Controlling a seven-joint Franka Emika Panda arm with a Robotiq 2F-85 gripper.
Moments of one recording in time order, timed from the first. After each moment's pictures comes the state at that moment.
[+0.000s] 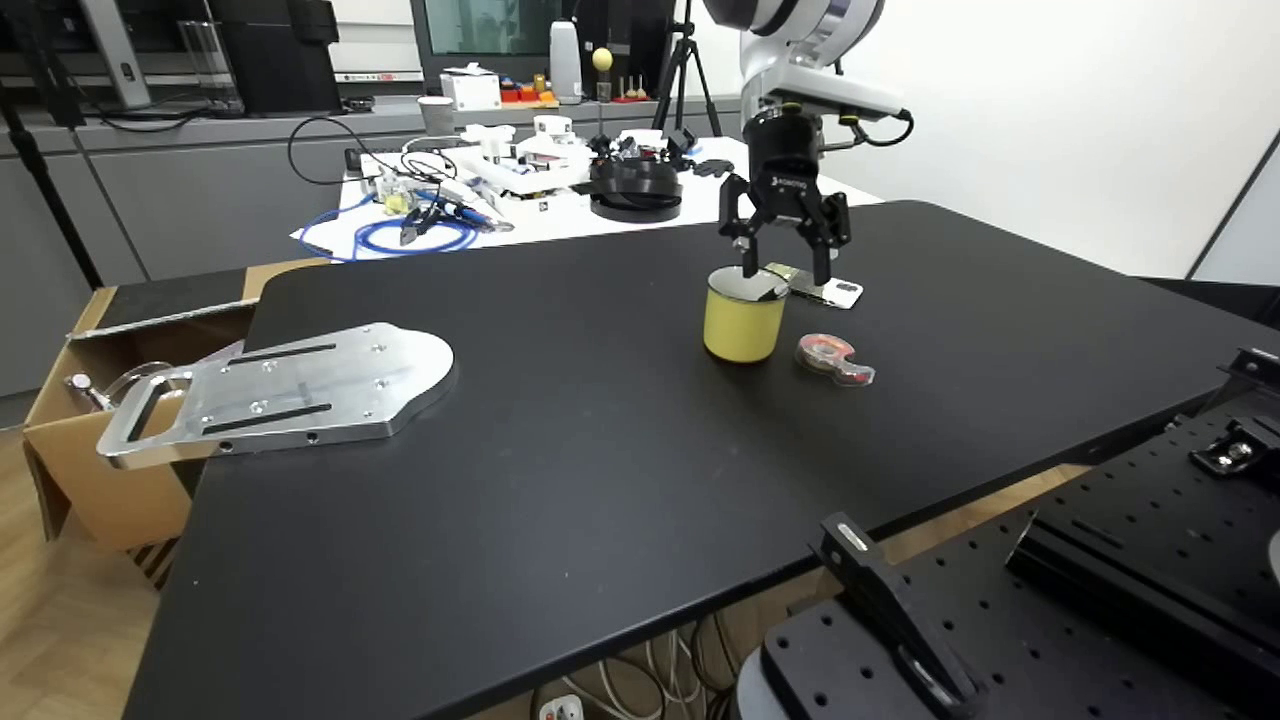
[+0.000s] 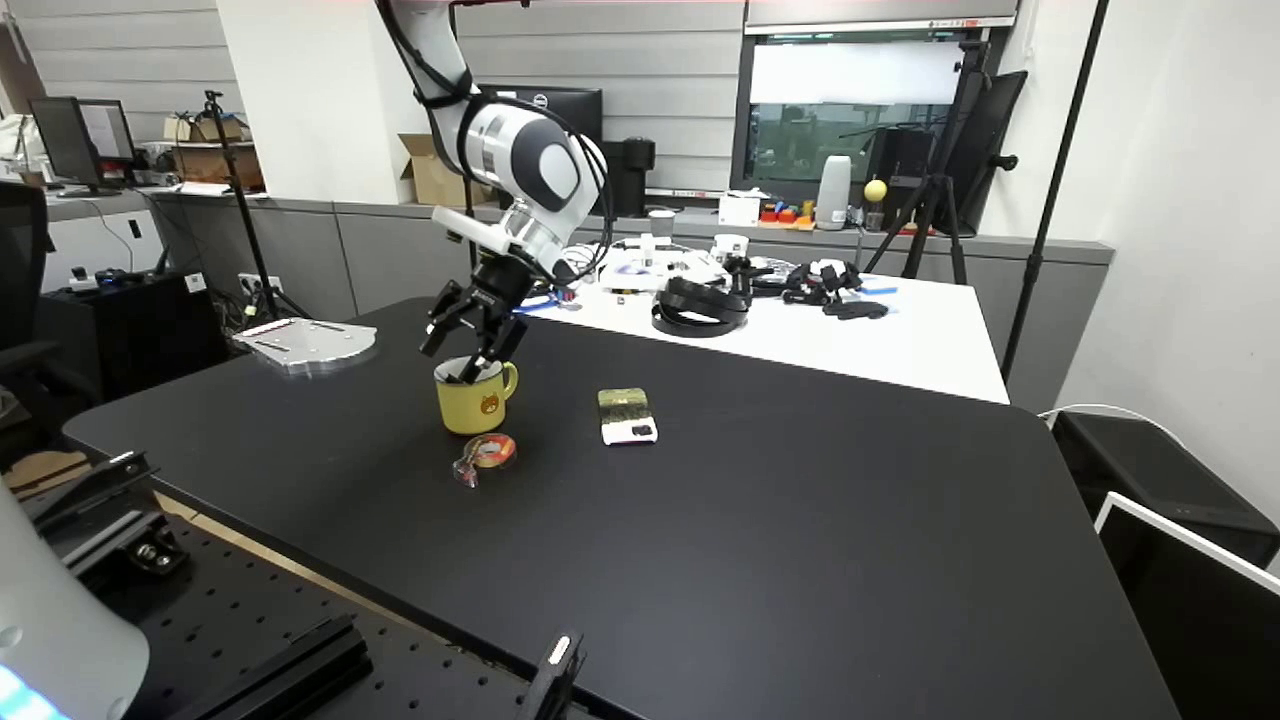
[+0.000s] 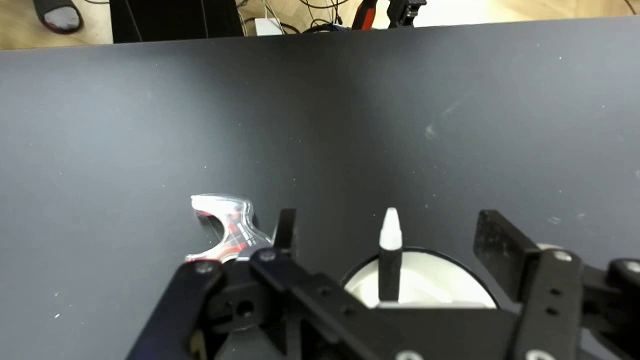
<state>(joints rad) -0.04 0.66 0.04 -1.86 0.28 1.81 0.03</state>
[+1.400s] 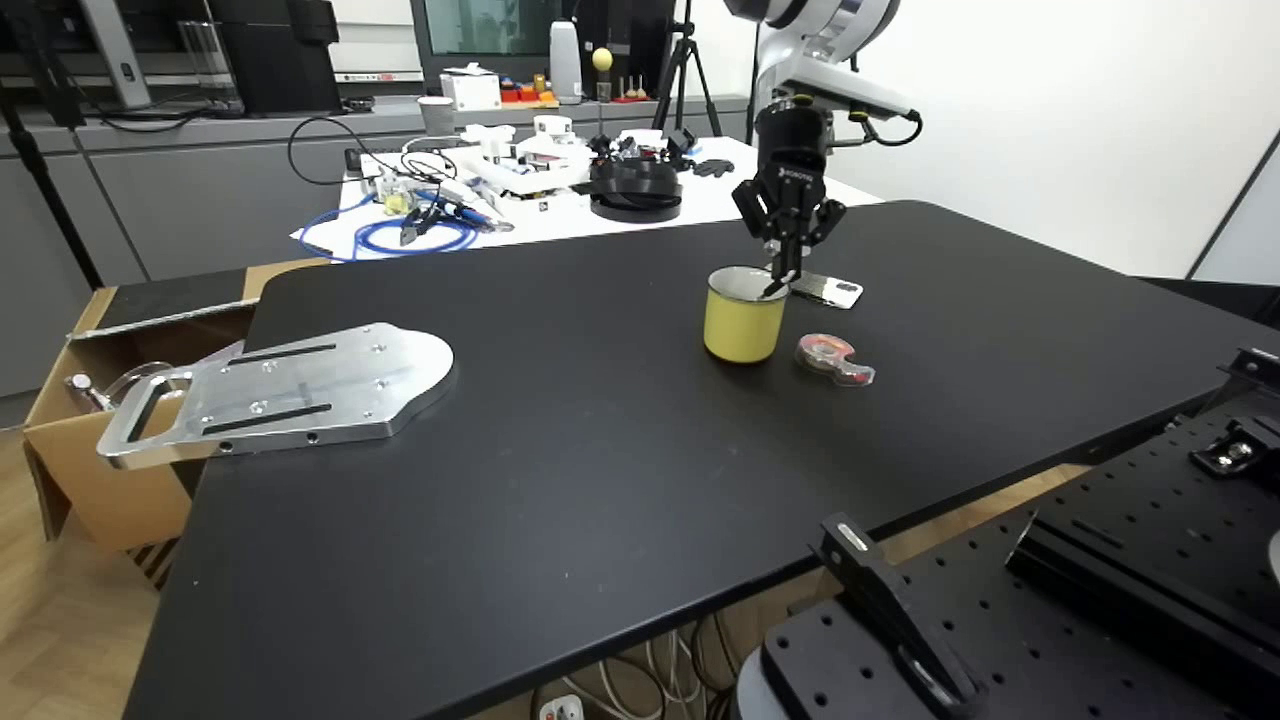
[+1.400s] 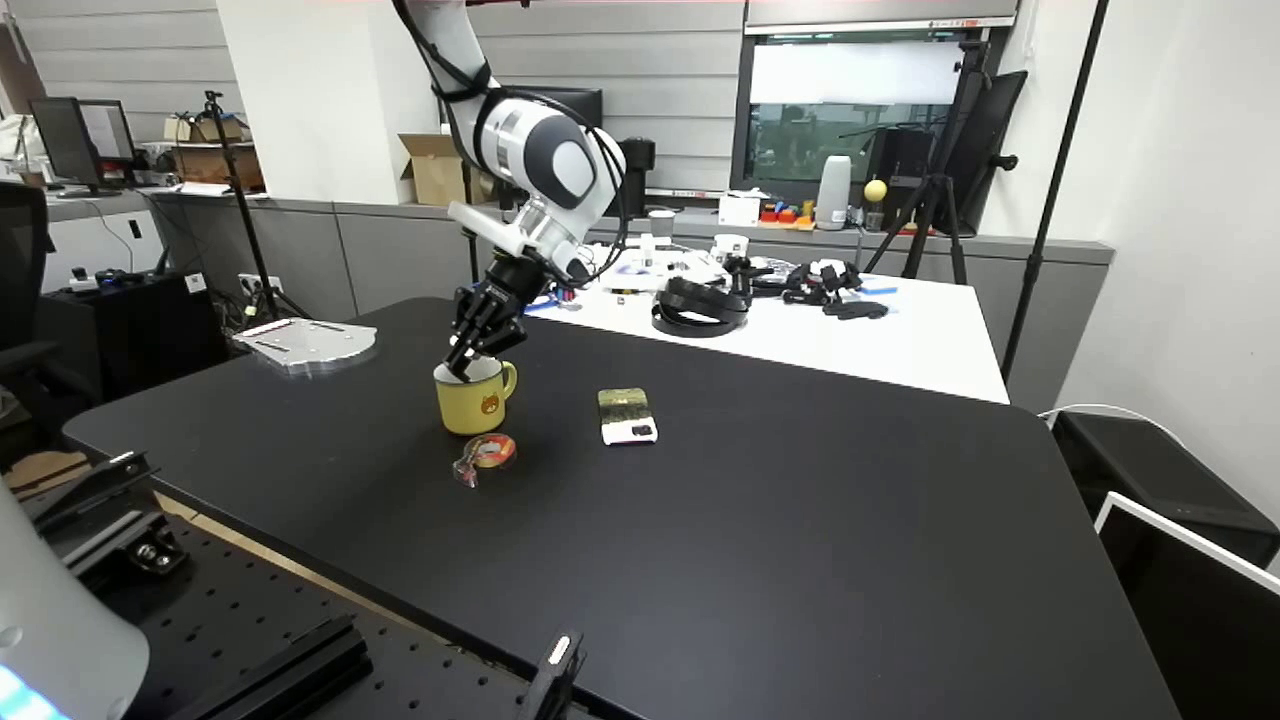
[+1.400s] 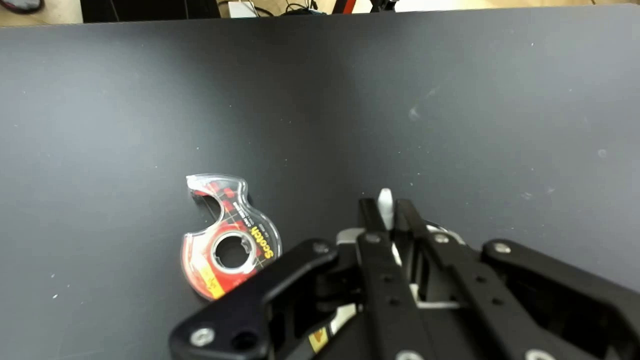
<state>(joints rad) -0.08 0.65 0.04 -1.85 0.32 1.82 -0.01</state>
